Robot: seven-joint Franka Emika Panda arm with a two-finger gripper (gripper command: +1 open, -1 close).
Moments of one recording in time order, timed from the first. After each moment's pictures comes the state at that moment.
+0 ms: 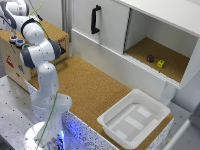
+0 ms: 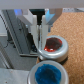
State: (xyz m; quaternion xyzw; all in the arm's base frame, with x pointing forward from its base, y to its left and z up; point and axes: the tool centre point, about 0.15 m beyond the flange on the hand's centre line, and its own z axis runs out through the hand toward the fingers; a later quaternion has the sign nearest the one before) arm 0.146 0.568 0.482 -0.63 -0.77 -0.05 0.12
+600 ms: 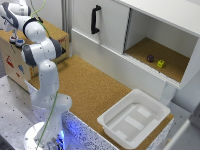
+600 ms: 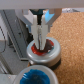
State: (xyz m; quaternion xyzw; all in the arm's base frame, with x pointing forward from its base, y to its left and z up) arm 0.161 0.589 0.473 -0.63 -0.76 -0.05 0.14
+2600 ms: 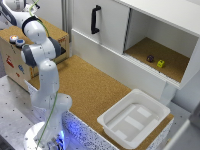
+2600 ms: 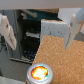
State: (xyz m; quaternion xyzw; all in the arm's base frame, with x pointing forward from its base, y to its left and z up) arm 0.160 0.586 0.562 -0.60 -0.79 -0.12 0.09
